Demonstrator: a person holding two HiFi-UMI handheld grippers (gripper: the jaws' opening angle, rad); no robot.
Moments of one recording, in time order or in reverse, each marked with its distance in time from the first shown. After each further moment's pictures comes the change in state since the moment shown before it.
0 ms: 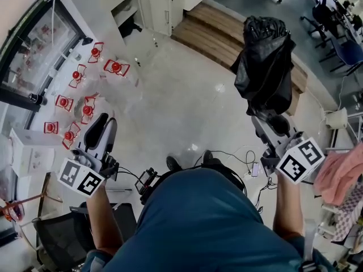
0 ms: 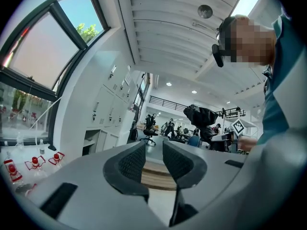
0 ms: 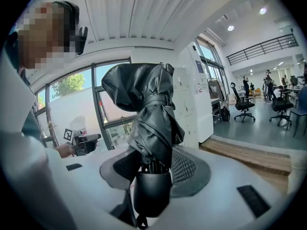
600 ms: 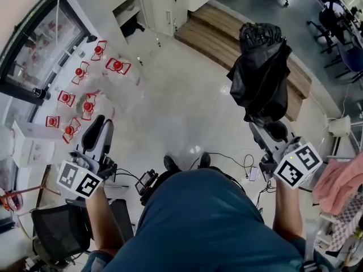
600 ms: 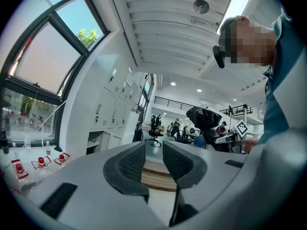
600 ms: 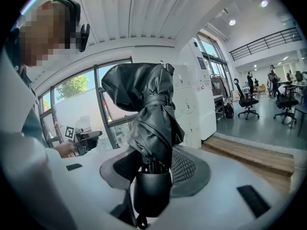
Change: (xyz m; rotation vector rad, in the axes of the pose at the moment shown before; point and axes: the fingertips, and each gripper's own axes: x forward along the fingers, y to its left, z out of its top) left arm 0.013 -0.047 0.003 0.015 -0.011 0.082; right arm -0.034 -0.037 -0.003 0.005 0.033 0.059
